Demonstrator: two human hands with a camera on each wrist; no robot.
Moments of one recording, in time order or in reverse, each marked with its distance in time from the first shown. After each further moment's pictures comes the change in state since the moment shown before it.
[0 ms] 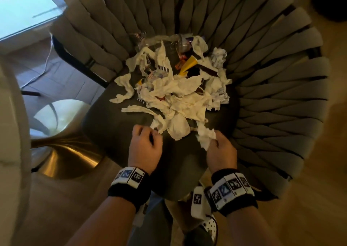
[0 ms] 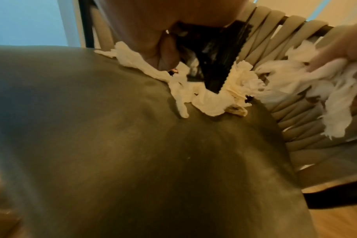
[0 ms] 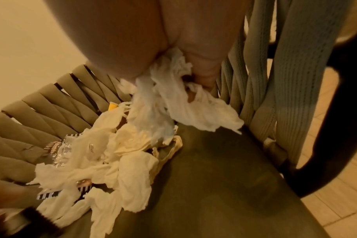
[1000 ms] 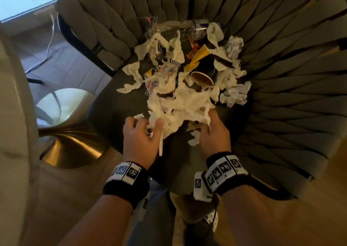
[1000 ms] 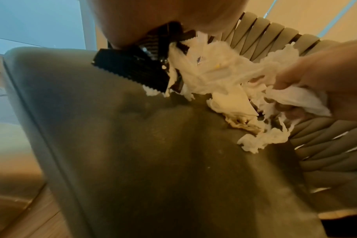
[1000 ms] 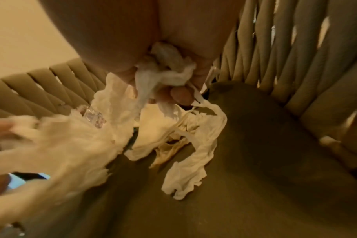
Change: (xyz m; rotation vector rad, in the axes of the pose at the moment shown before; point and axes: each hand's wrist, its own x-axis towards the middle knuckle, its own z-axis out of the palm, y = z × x) left_hand 0.002 -0.031 -0.011 0.087 0.111 -0.046; right_hand 0.011 -0.017 0.043 -0.075 -0.033 -0.312
